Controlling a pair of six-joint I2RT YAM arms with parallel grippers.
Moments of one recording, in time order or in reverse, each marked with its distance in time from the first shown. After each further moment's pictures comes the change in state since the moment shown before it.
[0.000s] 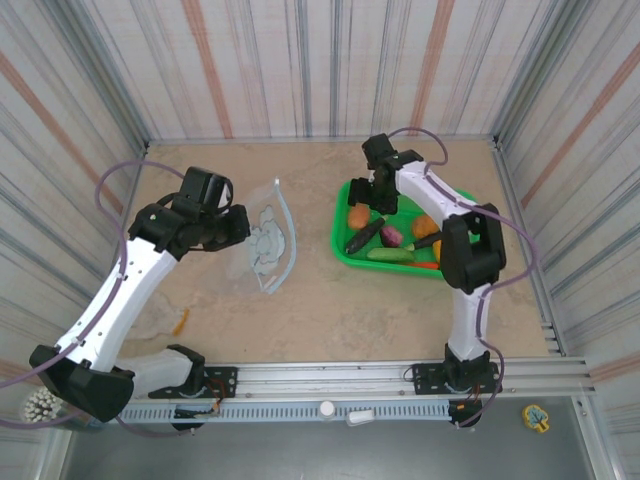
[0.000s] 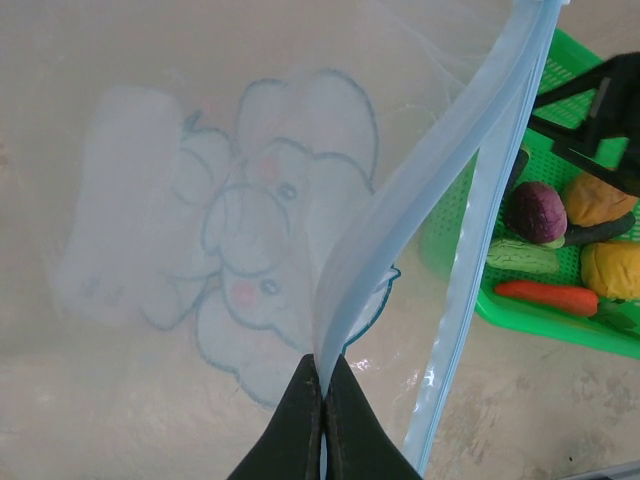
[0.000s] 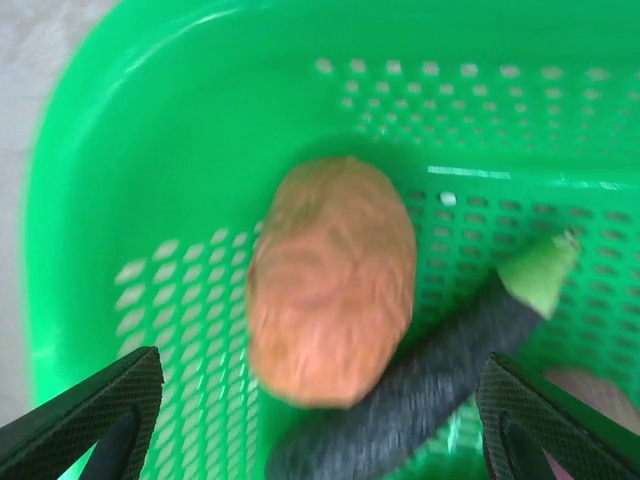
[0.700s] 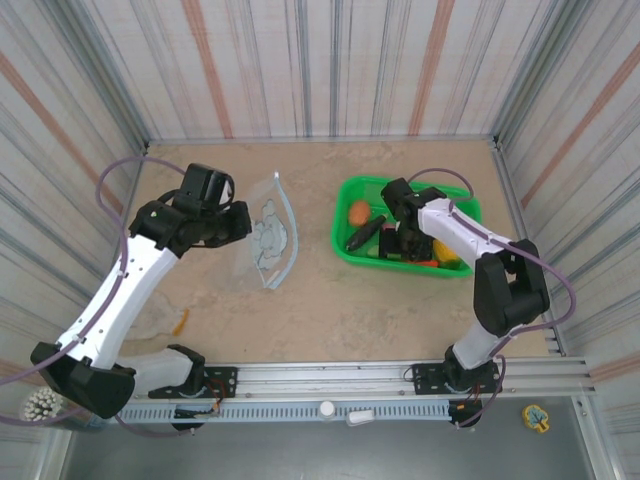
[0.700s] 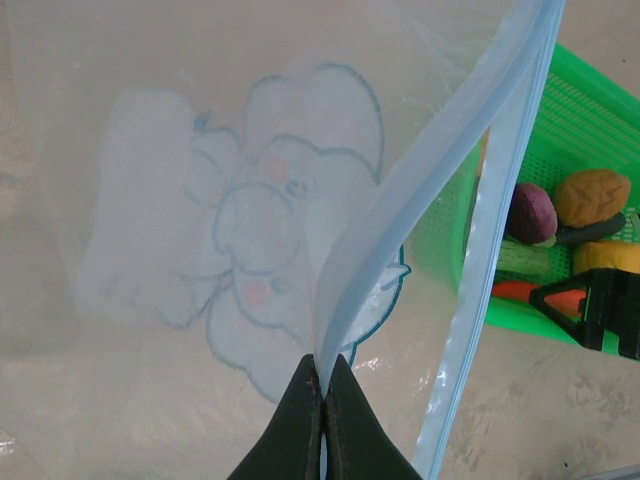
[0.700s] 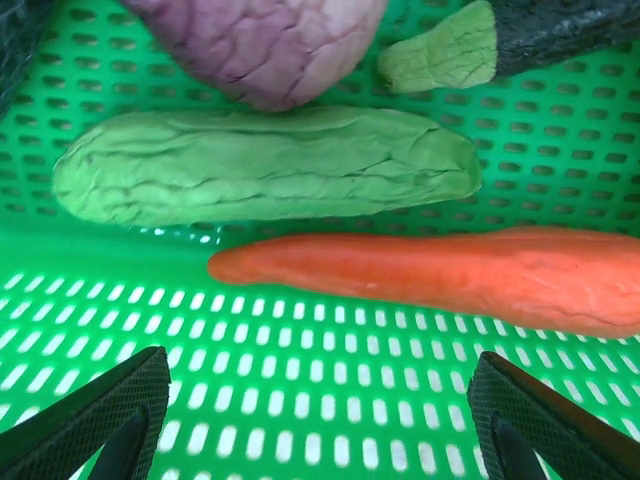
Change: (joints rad) left arm -0.002 0.015 0.025 0.005 -0.003 0.004; right arm 0.035 -0.408 -0.510 -0.173 0.145 -0.050
